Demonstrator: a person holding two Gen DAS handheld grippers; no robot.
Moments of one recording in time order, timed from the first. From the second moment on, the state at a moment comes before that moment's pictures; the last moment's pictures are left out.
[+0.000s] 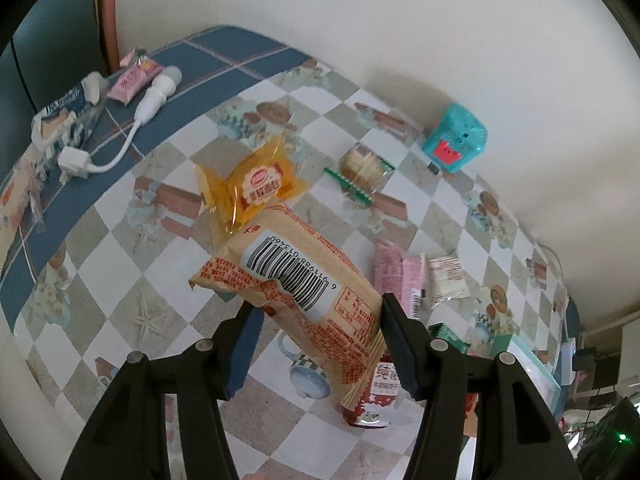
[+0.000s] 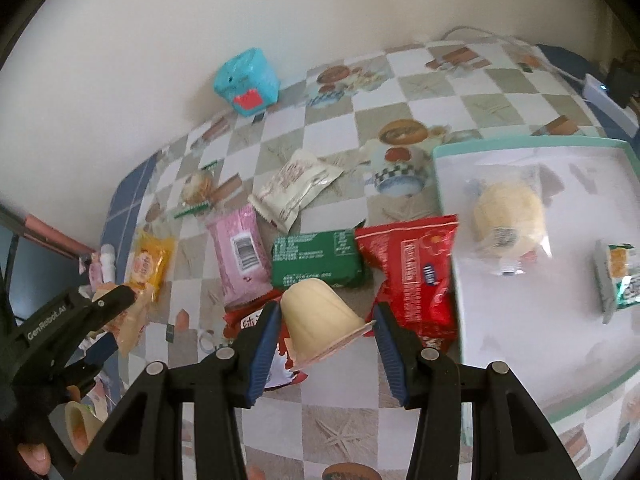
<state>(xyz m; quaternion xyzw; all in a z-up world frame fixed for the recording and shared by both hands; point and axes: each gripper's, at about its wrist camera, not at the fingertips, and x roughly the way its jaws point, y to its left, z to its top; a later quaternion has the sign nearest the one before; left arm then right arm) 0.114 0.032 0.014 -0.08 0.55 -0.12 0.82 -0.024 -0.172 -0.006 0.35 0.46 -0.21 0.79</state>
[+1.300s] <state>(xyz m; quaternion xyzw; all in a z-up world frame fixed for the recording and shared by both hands) -0.015 -0.135 0.027 0.09 0.52 -0.30 0.79 -0.209 -0.342 0.011 0.48 0.34 -0.46 0.66</state>
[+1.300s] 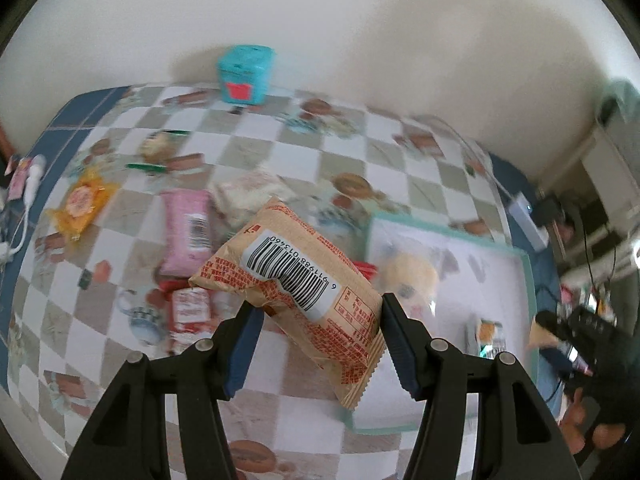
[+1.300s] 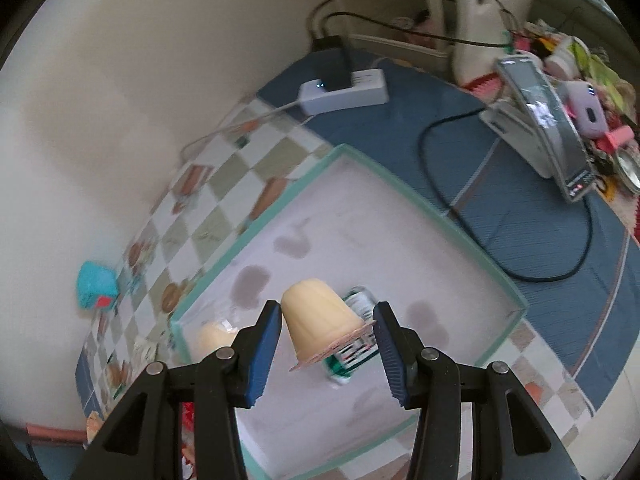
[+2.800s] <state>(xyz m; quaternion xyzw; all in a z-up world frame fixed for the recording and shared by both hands) -0.075 -0.208 -0.029 0.18 0.54 -0.35 0.74 -0.257 -0.369 -0.025 0.50 0.38 -0.53 0.57</state>
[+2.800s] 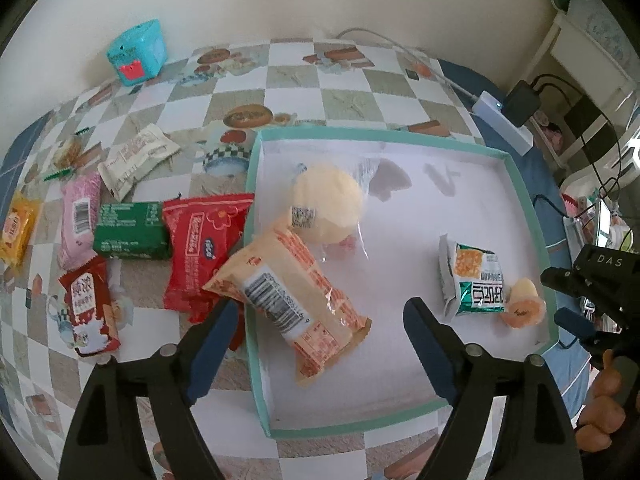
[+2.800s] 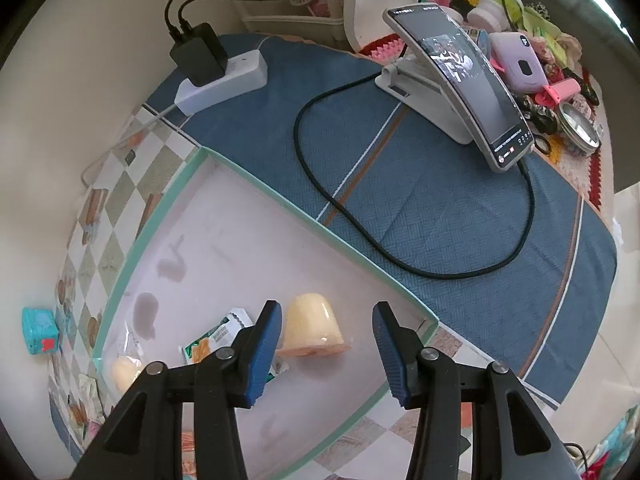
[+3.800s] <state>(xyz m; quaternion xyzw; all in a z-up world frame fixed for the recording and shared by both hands) 0.069 -0.037 0.002 0.03 0.54 -0.07 0.84 -0.195 -0.337 -0.002 0.43 0.41 -0.49 0.64</state>
